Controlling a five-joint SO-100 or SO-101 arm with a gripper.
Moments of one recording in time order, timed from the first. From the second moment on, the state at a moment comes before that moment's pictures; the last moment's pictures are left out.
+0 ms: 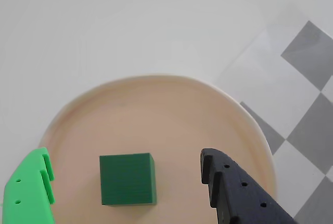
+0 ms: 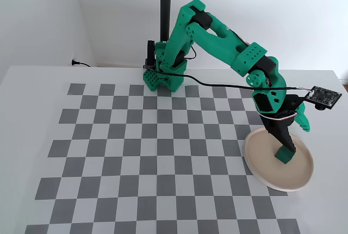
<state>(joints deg) -48.4 82.4 88.0 36.7 -83.1</state>
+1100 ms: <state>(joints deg) -26.2 142.3 137.4 30.9 -66.8</state>
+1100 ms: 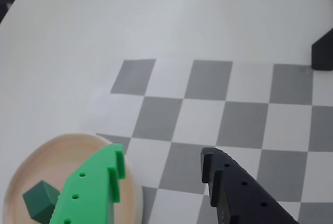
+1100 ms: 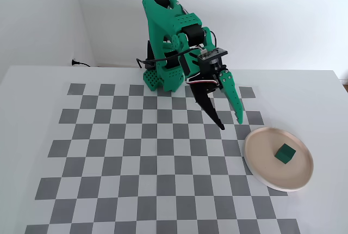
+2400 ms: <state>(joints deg) -7.6 190.1 172.4 42.8 -32.1</state>
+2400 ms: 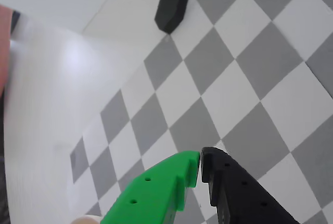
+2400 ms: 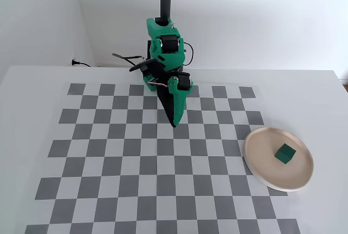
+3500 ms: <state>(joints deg) 1.4 190.1 178.2 54.4 1.1</state>
